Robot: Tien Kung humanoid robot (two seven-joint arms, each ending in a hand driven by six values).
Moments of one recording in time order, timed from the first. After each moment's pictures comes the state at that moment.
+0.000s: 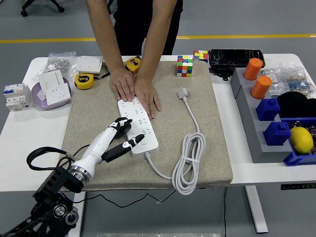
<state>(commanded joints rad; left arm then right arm) 0.01 0.16 -1.00 -1.60 1.87 0.16 0.22 0.07 -0.10 1.45 0.18 -1.44 0.01 -0.07</state>
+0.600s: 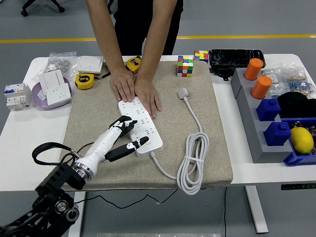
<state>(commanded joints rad) -0.06 0.19 -0.95 -1.57 1.86 0.13 0.22 0.07 -0.11 1.45 0.18 -1.44 0.01 -0.07</state>
